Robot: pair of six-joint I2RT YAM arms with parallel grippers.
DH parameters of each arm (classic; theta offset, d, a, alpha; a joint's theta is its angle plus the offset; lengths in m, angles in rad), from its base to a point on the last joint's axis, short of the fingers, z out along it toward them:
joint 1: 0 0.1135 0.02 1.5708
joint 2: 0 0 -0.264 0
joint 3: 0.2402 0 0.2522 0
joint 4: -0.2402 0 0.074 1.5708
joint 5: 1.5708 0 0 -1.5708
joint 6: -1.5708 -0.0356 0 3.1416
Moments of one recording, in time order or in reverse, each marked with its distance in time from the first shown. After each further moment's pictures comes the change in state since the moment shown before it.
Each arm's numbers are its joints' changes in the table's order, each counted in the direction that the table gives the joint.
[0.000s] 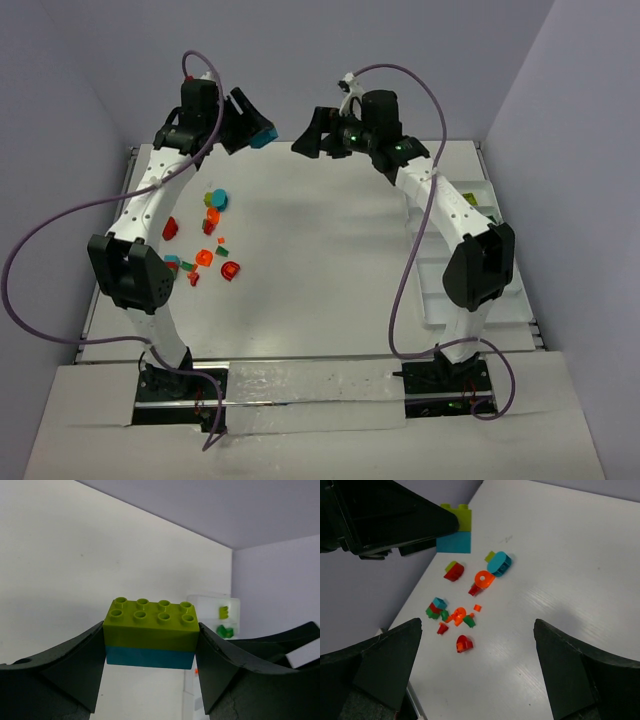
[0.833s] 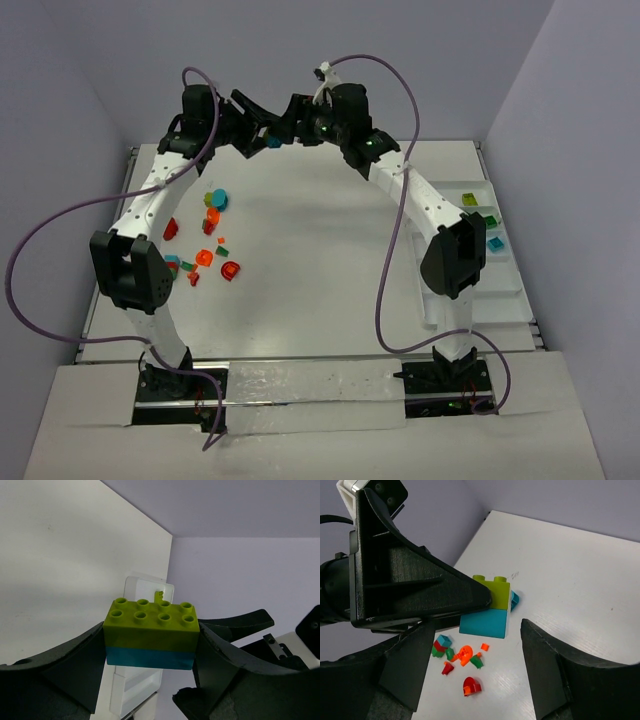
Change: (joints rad) left arm 0.010 0.007 -0.102 0.173 0.193 0.362; right arm 0.106 -0.171 0.215 0.074 0.167 -0.073
